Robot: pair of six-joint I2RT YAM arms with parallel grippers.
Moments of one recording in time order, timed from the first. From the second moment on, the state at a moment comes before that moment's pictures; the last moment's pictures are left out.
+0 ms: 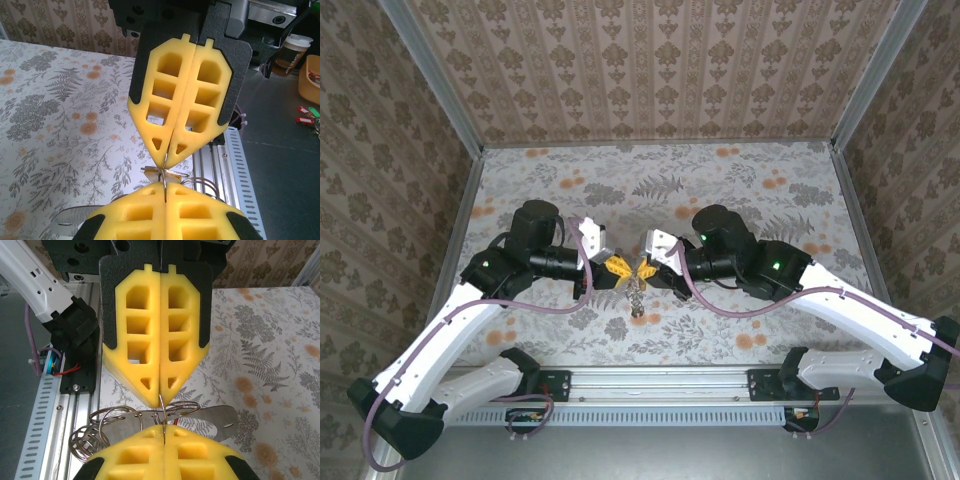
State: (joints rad) left arm -0.65 0.95 1.03 -0.68 0.91 0.36; right arm 0.92 1.16 1.20 -0.56 -0.36 -0.31
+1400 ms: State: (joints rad) left arm -0.64 0.97 1.03 -0.59 0.93 0.24; right arm 1.10 1.09 1.08 -0.44 0.04 -0.49
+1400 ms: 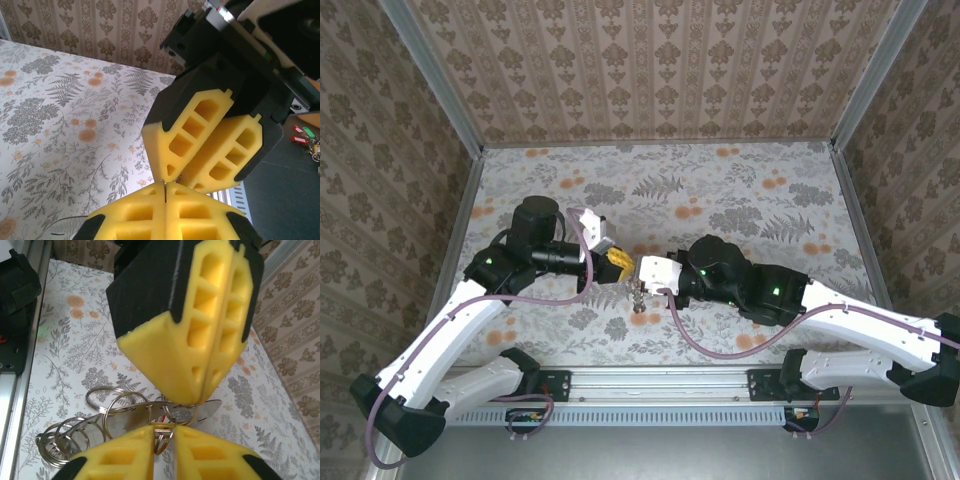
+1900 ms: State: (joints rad) left arm -0.64 0.96 1.03 -0.51 0.95 0.21; right arm 1.10 1.01 1.02 -0.42 0.05 -0.48
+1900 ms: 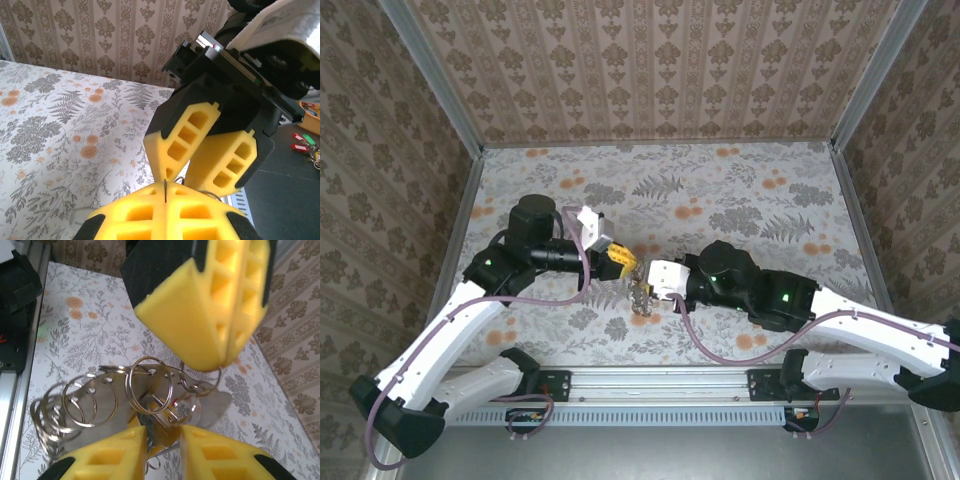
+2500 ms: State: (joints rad) left arm -0.68 0.84 0.98 -0.45 0.93 0.21; right arm 0.96 0.93 1.03 -0.33 -0.18 -0.30
